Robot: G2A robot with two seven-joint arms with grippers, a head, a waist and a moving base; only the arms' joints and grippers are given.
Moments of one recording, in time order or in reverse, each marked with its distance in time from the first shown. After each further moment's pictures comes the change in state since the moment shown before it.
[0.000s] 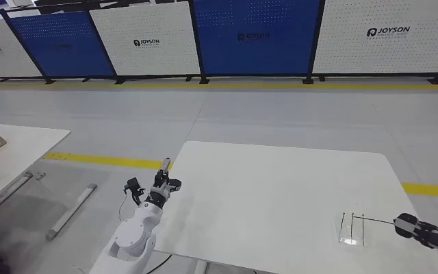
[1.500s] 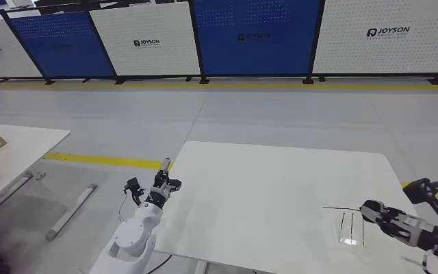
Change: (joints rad) left arm 0.000 0.000 0.000 0.000 0.000 0.000 0.000; right arm 0.028 -0.014 -0.139 -0.316 -0.351 0.024 -0.247
